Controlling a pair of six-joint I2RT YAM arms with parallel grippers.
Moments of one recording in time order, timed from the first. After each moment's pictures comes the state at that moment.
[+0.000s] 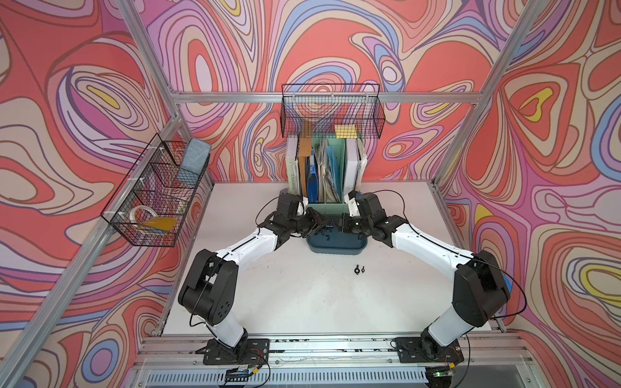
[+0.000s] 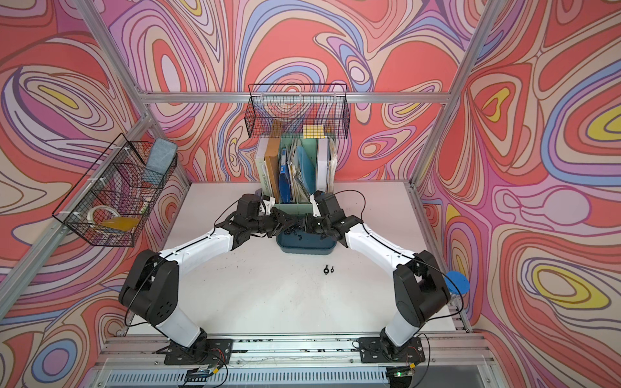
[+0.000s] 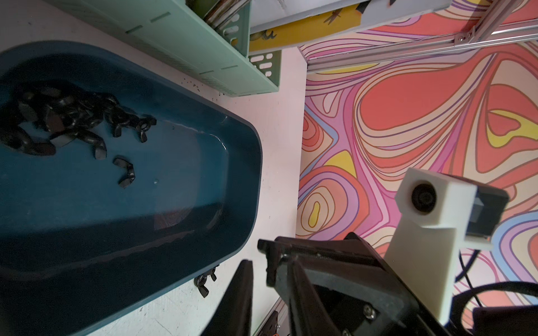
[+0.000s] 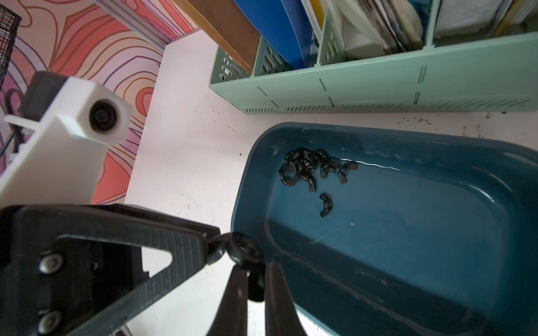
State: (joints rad) left arm -0.45 1.66 1.11 0.03 0.56 -1.10; right arm 0.54 1.64 1.22 -0.28 -0.25 0.57
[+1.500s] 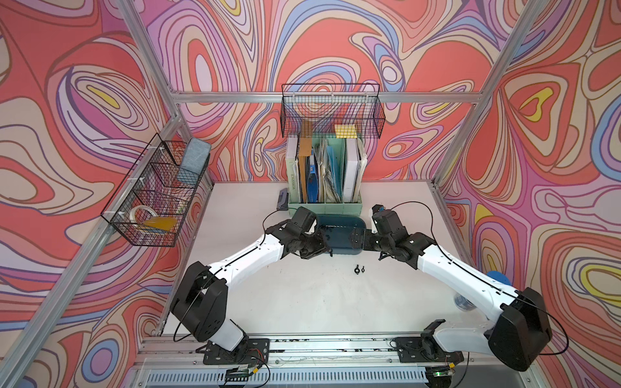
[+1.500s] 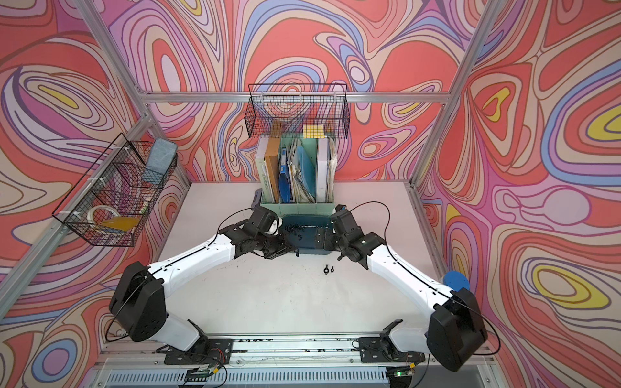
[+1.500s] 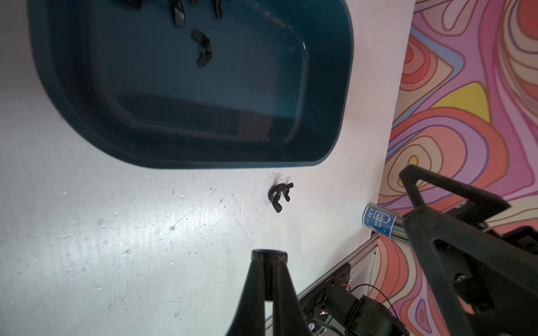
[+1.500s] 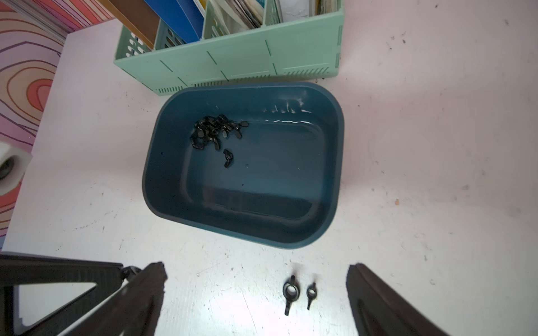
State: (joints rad) left arm -0.67 1.55 1.14 -0.52 0.32 -0.93; right arm 0.55 1.29 0.98 -0.52 0.08 0.52
